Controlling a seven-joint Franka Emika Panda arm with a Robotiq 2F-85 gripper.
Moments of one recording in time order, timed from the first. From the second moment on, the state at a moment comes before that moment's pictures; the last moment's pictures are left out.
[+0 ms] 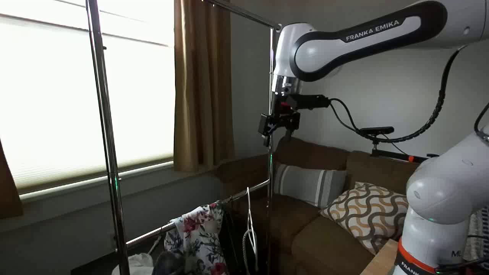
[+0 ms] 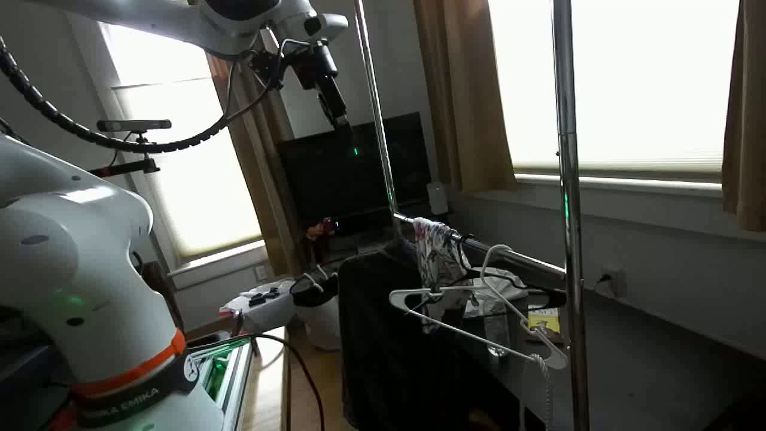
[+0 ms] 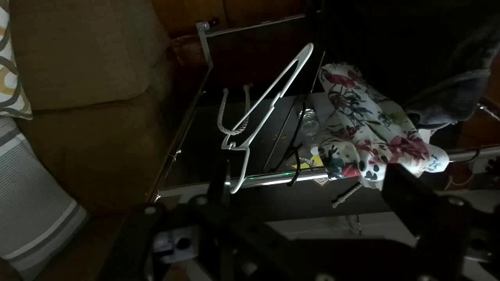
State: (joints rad) arm 0.08 -0.67 0.31 -2.43 0.06 1.98 0.38
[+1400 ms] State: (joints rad) arm 0.09 0.05 0.34 -2.35 0.04 2.25 0.67
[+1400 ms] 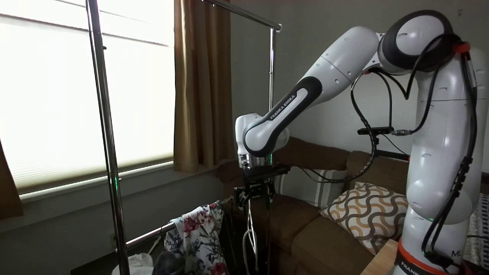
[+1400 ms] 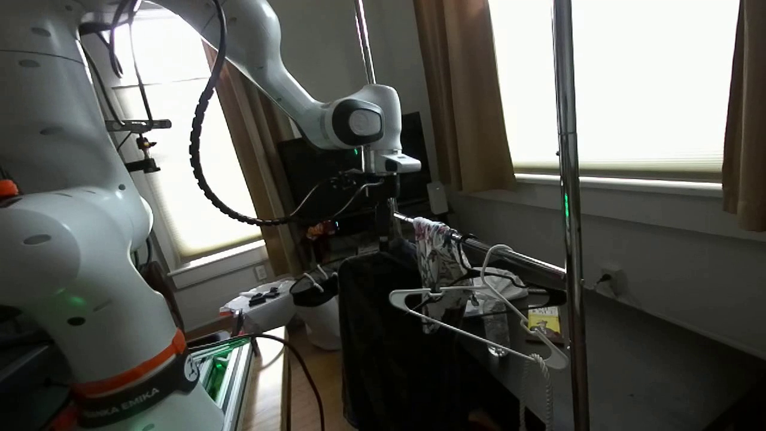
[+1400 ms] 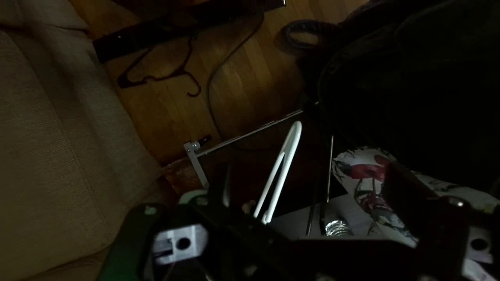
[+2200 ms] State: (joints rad) arm 0.14 0.22 0.23 -2.41 0.25 2.73 0.51
